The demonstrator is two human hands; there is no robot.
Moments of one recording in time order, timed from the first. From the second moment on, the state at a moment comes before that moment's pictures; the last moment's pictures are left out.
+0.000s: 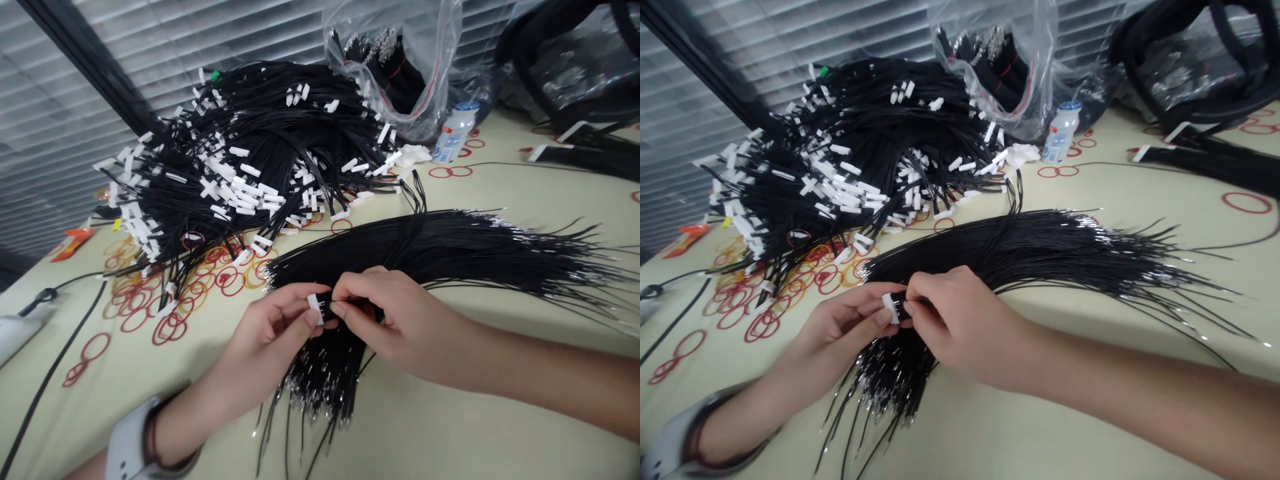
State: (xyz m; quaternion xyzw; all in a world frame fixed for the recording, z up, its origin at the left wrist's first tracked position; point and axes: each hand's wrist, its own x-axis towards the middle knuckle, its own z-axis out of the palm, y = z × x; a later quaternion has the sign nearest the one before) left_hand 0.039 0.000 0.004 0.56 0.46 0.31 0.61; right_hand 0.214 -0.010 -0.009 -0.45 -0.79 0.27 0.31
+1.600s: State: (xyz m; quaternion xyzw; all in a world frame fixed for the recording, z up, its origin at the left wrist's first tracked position) left_hand 0.030 0.001 -0.006 0.67 0.43 0.33 0.51; right_hand 0.208 -0.010 -0.015 -0.45 -0.77 0.28 0.36
